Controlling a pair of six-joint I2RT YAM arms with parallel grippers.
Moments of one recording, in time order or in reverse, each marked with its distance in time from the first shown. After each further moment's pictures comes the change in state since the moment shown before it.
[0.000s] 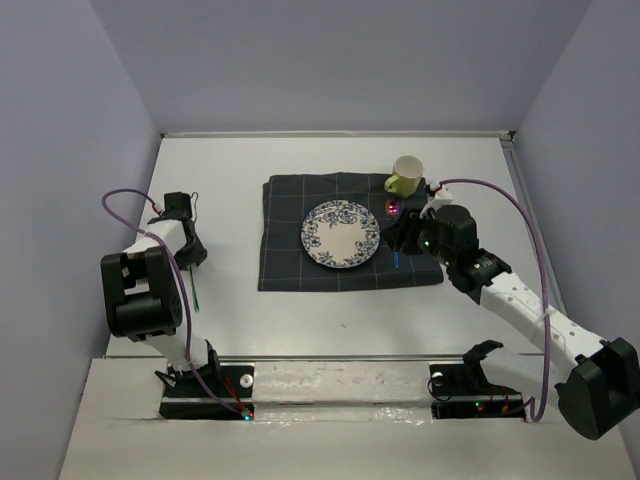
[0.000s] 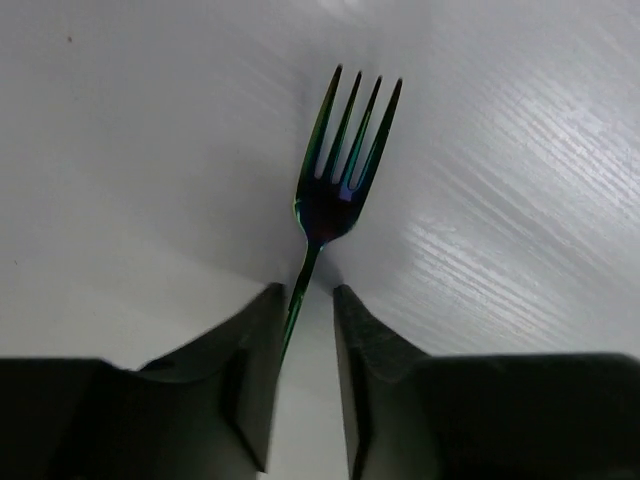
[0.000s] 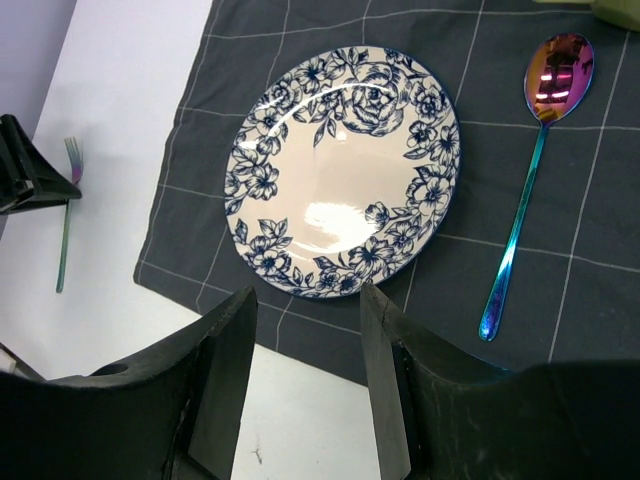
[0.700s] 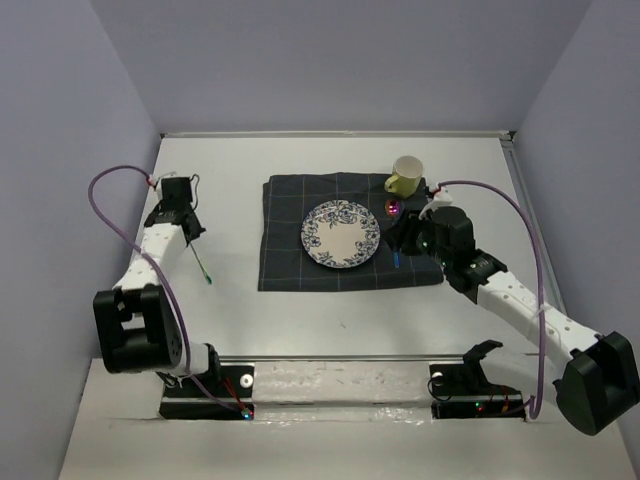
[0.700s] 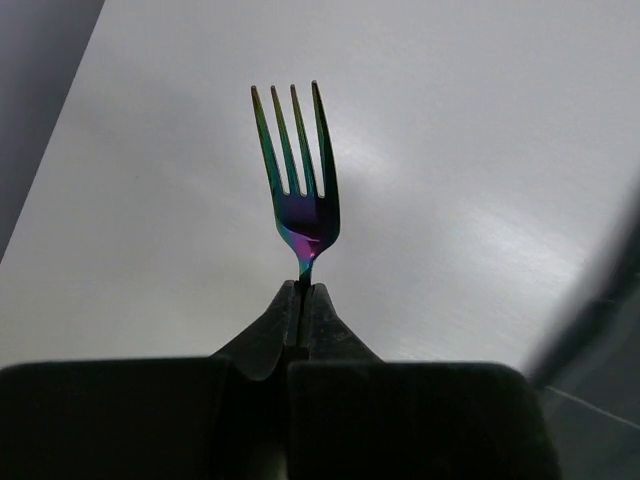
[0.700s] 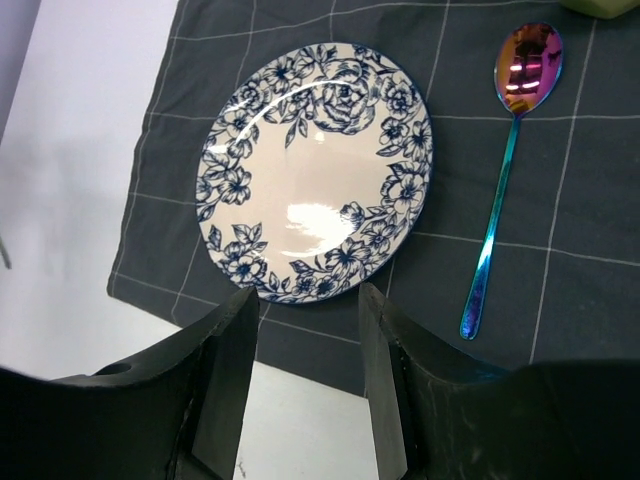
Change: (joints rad) left arm -0.042 -0.173 0.023 0.069 -0.023 0.010; right arm 0.000 0.026 -0.019 0.027 0.073 0.001
